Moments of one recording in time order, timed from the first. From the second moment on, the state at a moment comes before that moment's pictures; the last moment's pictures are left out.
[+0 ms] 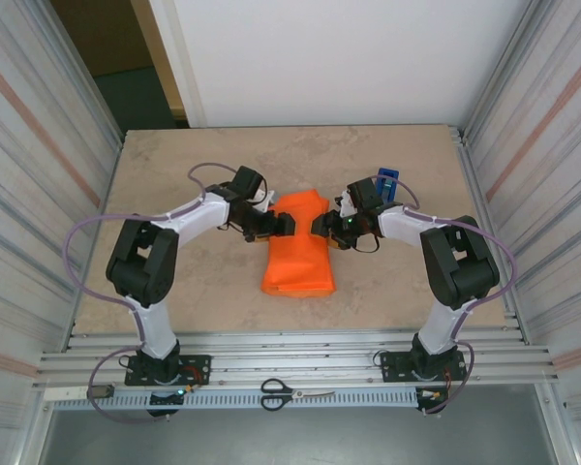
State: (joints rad) left arm -0.49 1.84 1.29 -0.59 0.49 -0.40; right arm 0.39 1.77 1.01 -0.26 -0.60 0.70
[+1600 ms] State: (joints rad) left arm -0.60 1.91 1.31 -0.44 0.57 -0.58; right arm 0.29 1.68 1.14 -0.43 -0.52 0.69
